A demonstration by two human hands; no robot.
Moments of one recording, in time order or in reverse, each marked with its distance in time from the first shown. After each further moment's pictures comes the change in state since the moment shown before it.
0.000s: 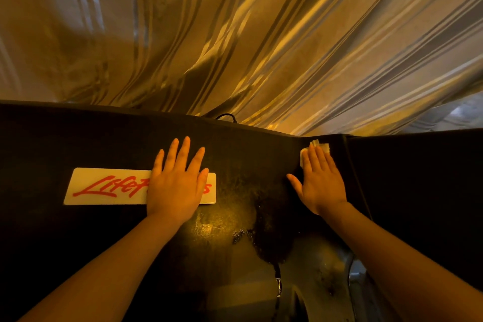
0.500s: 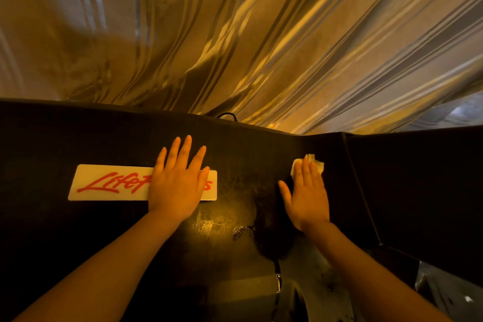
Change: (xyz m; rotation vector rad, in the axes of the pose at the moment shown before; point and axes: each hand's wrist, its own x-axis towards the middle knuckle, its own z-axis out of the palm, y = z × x) left_hand -0.002 -0.001 -0.003 0.001 -0.003 0.019; right_hand -0.033 -0.039 0.018 0.346 0.012 0.124
